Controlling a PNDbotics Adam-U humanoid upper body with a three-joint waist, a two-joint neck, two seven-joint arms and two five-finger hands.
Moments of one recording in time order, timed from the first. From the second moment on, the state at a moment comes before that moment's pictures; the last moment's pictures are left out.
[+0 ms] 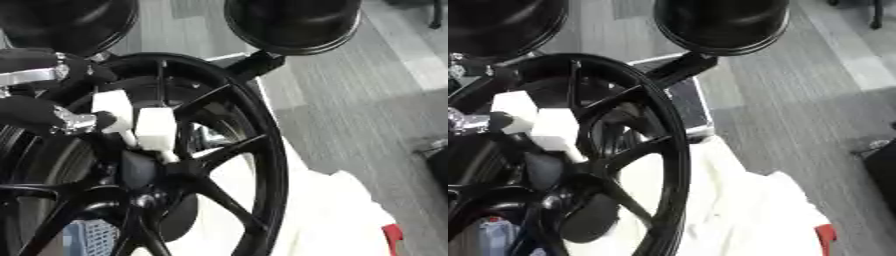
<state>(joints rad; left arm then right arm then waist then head) -0.80 1.02 -0.50 -1.81 -0.25 0.19 -0.60 0.04 -0.43 -0.32 -1.98 -0.10 0.16 -0.25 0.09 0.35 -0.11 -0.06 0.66</state>
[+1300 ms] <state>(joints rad) -0.79 1.00 -0.51 -1.81 -0.27 0.18 -0.54 0.03 -0.40 -0.32 -1.98 -0.10 0.18 -0.27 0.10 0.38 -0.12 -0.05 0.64</state>
